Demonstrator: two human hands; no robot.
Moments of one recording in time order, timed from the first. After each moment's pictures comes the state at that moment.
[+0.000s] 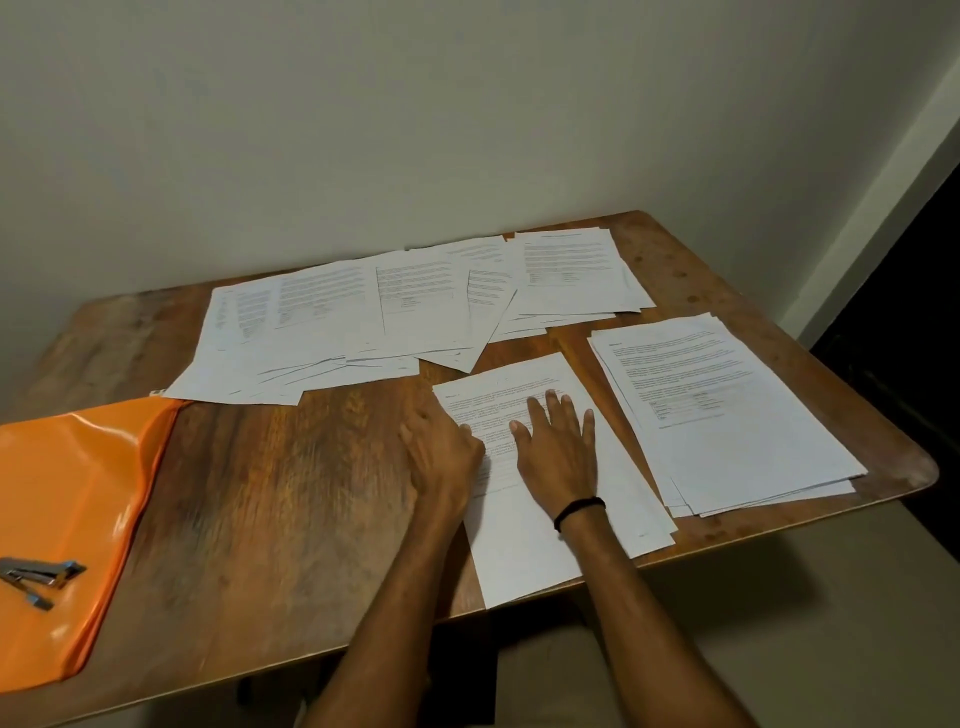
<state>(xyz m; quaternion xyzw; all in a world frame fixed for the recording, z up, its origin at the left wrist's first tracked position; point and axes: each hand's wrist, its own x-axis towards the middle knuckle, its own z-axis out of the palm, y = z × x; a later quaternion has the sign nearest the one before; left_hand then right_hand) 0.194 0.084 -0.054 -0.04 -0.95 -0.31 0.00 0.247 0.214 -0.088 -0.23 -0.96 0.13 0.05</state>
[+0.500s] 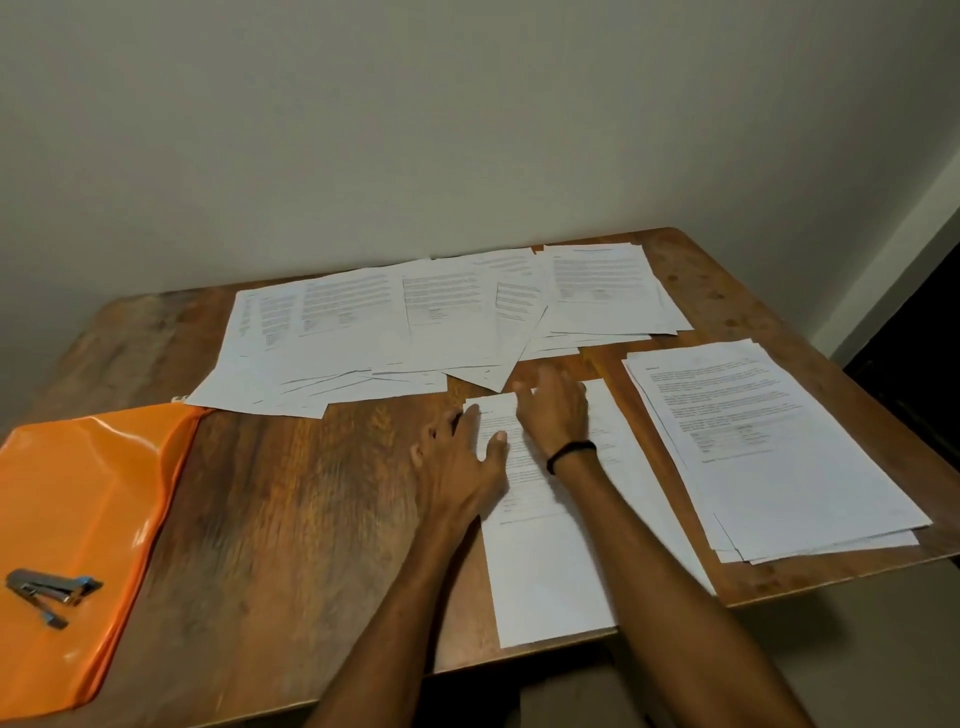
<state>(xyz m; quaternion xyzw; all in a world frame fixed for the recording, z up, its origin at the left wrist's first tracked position) 0.162 0.061 -0.087 -0.15 -0.94 -0.30 0.03 0.153 0.205 -0.043 -0.28 -0.91 0.27 0.12</state>
